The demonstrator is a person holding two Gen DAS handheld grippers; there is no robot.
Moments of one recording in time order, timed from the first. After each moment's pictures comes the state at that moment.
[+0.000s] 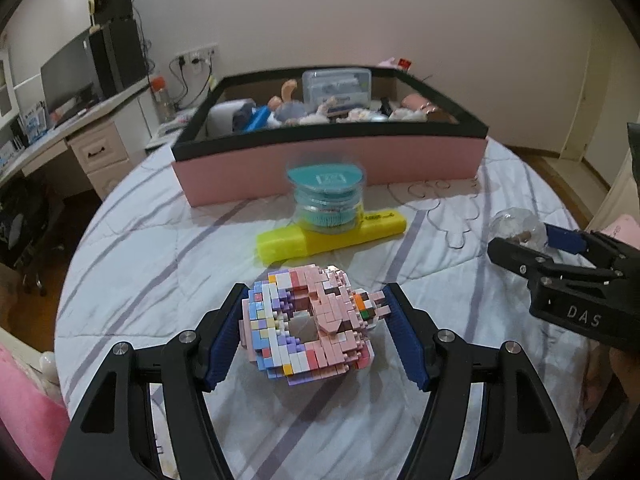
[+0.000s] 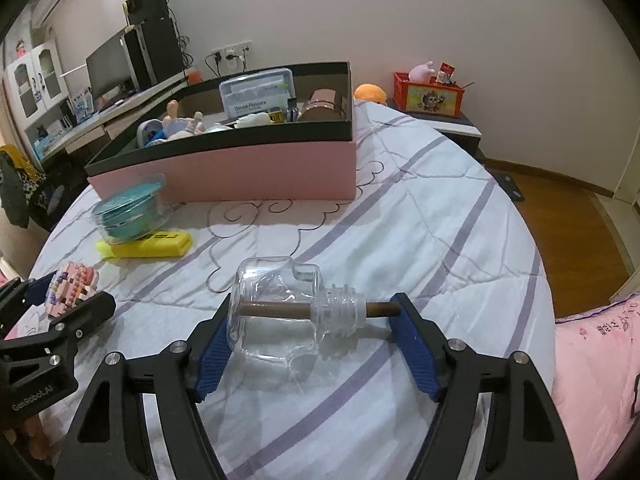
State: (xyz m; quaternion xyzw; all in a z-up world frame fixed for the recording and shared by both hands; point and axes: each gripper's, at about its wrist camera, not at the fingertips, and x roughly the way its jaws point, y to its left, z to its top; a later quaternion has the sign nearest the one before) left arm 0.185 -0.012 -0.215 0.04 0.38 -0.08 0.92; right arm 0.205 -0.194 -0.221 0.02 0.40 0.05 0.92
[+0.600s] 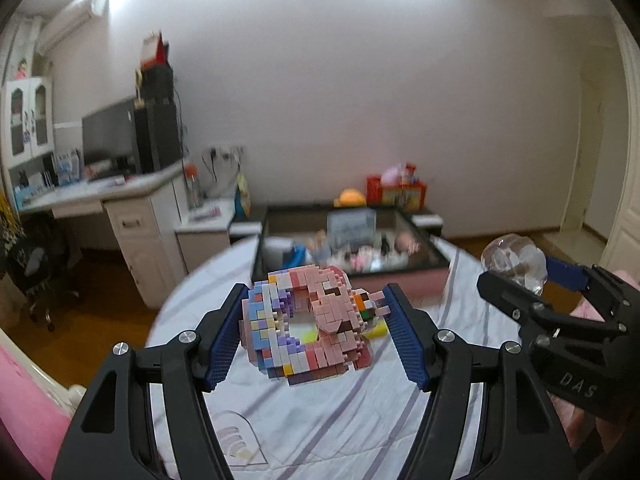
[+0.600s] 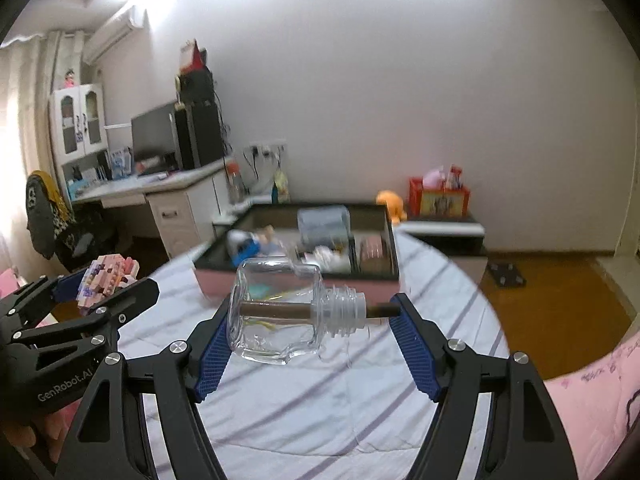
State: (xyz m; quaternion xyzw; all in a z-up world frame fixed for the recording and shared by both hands) left arm 0.101 0.018 -0.098 0.01 0.20 -0.06 0.98; right arm 0.110 -0.141 -0.103 0.00 0.21 0.08 0.97
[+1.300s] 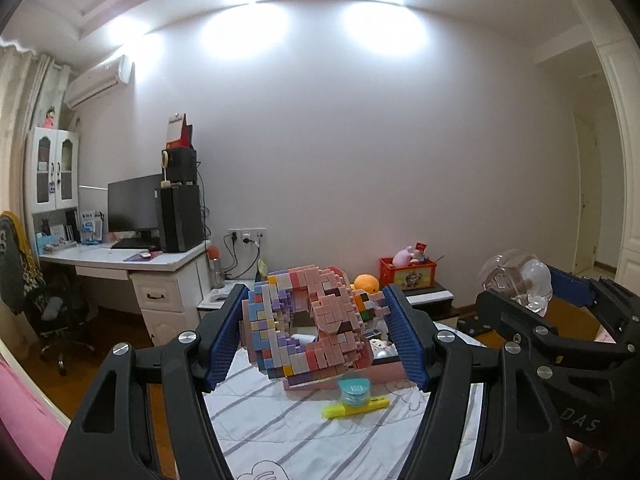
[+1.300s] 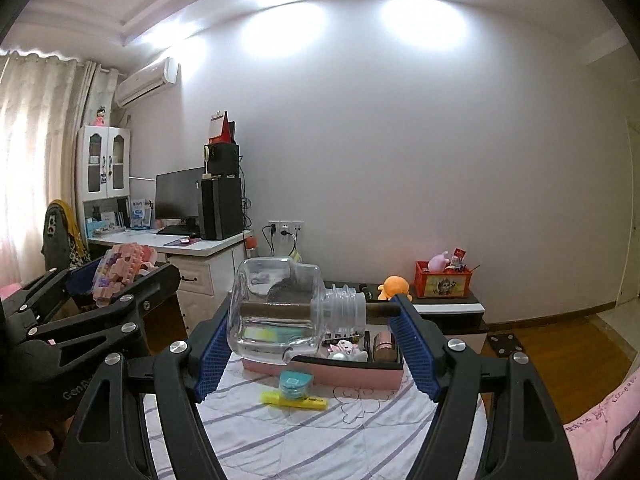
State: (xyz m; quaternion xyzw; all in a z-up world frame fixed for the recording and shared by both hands) left arm 0.042 0.032 -0.027 0.01 0.07 -0.03 1.00; right arm 0.056 -0.114 -0.035 -0.01 0.09 0.09 0.99
